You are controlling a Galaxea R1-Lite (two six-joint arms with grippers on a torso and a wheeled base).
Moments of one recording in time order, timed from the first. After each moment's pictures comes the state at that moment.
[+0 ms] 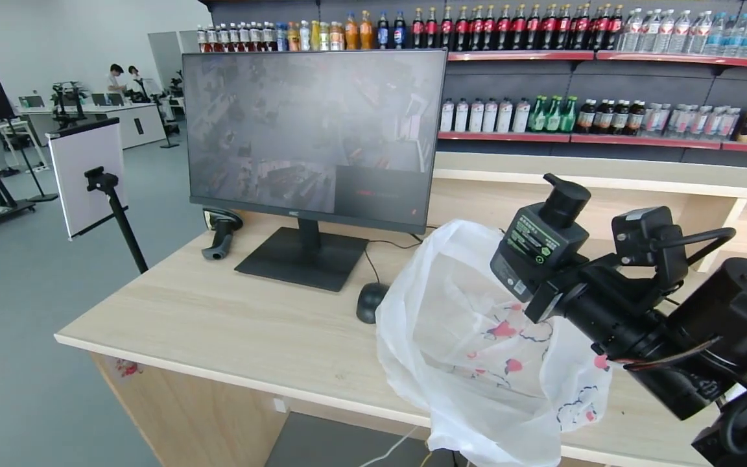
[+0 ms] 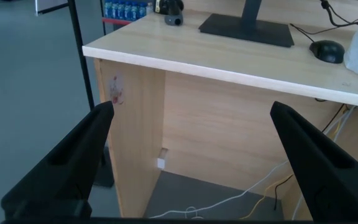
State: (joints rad) left arm 0.00 0.00 0.00 0.00 0.00 0.00; right arm 0.50 1.77 -0.40 -1.57 -0.05 -0.05
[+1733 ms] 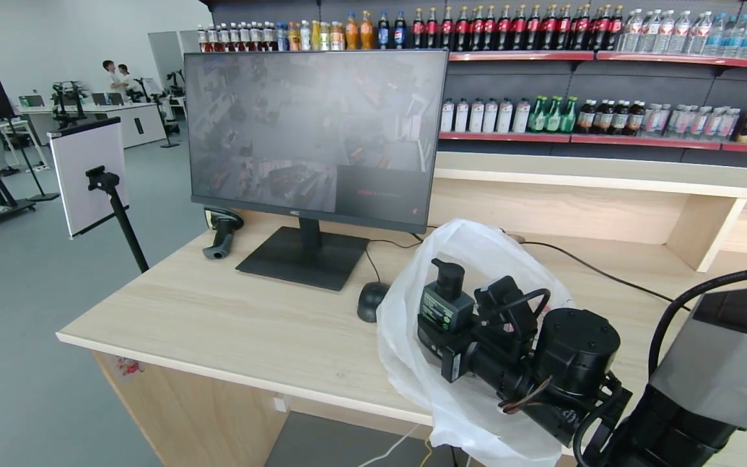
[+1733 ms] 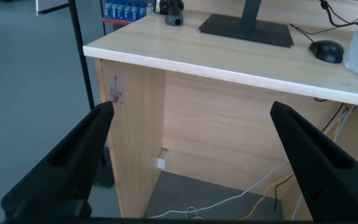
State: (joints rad) left arm 0.00 0.00 0.00 0.00 0.00 0.00; right arm 0.65 2.11 -0.49 -1.57 -0.05 -0.02
